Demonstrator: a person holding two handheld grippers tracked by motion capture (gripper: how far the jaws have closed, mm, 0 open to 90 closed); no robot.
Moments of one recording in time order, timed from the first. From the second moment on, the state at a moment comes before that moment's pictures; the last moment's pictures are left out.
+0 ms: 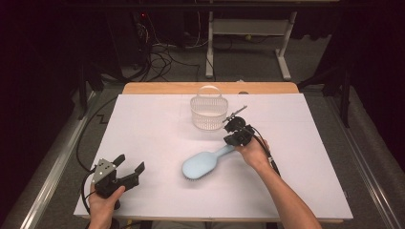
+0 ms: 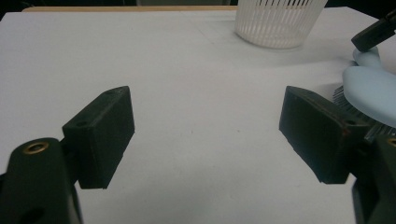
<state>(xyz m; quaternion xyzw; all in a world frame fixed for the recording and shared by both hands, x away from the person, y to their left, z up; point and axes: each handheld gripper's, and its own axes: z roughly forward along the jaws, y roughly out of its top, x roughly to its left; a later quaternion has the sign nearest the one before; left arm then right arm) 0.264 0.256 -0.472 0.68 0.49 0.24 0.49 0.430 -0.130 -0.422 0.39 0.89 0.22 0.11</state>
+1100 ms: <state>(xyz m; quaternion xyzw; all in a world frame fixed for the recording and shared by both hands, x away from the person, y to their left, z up) 0.265 0.252 -0.474 0.69 0.48 0.23 0.49 0.414 -0.132 -0.425 0.40 0.89 0.21 0.08</state>
